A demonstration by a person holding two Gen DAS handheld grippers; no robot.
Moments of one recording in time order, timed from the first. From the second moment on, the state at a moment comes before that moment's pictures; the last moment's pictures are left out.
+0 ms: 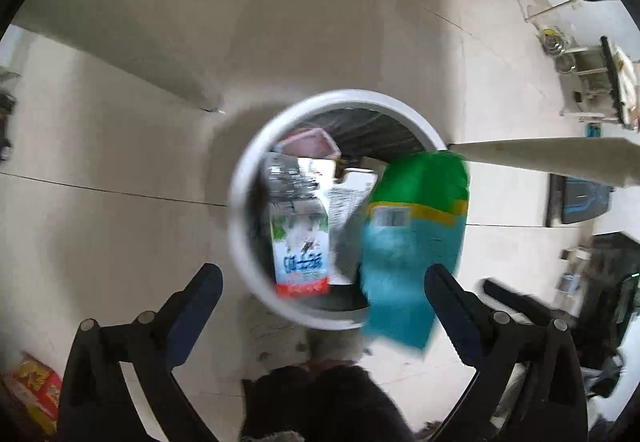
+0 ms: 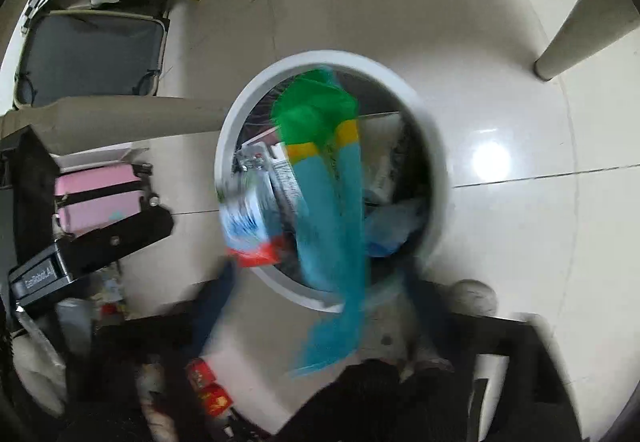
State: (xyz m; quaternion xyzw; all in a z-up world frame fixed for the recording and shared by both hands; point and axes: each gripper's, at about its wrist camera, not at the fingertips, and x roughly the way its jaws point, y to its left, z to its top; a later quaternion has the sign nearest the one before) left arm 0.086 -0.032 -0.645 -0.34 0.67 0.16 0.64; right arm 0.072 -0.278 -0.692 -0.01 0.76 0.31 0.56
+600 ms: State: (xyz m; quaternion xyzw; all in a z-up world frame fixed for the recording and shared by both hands) left arm 0.009 -0.077 -0.361 -0.23 0.63 0.23 0.70; right arm 0.046 -0.291 -0.380 -0.19 0.66 0.25 0.68
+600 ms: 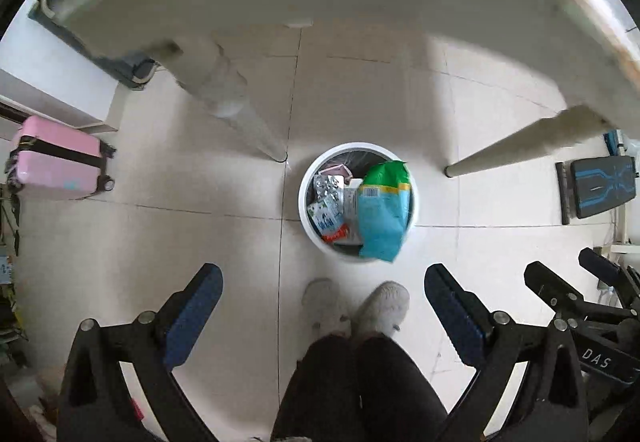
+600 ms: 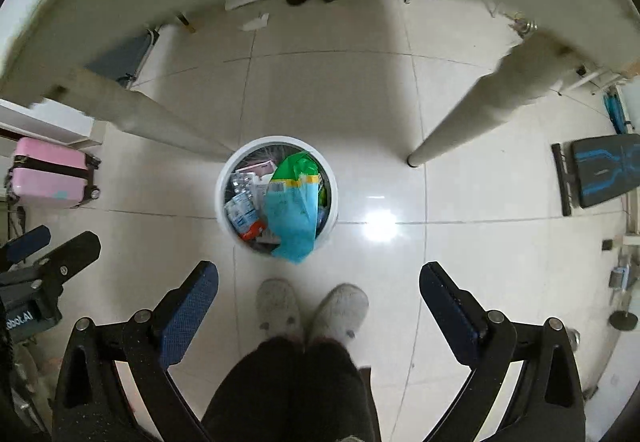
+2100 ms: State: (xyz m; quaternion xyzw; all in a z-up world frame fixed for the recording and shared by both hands) left arm -0.061 -0.138 -0.018 -0.33 0.51 0.10 0.79; right arm -0.016 -0.375 0.041 -0.11 0.64 0.39 0.65
